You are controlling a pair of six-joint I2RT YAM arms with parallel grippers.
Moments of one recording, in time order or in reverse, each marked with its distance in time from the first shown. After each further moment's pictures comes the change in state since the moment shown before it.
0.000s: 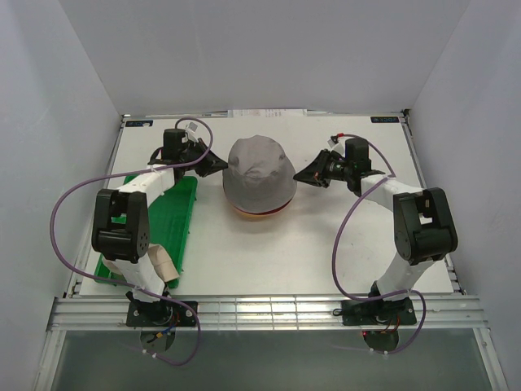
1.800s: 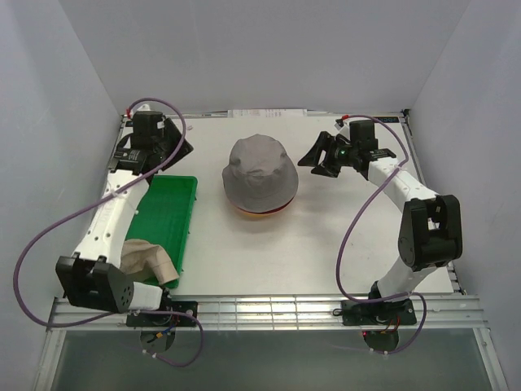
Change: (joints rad) left arm -0.014 -0.341 0.241 -0.574 -0.574 0.120; right arm -0.019 -0.045 0.244 -0.440 0.173 -0.277
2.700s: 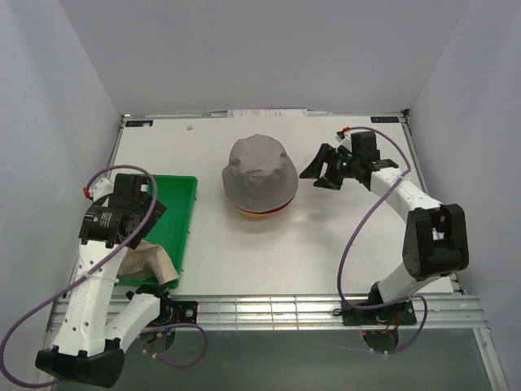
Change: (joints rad) left arm 0.001 -0.520 -0.230 -0.692 -0.389 -0.385; right arm 0.000 -0.085 -0.122 -0.029 -0.003 -0.019
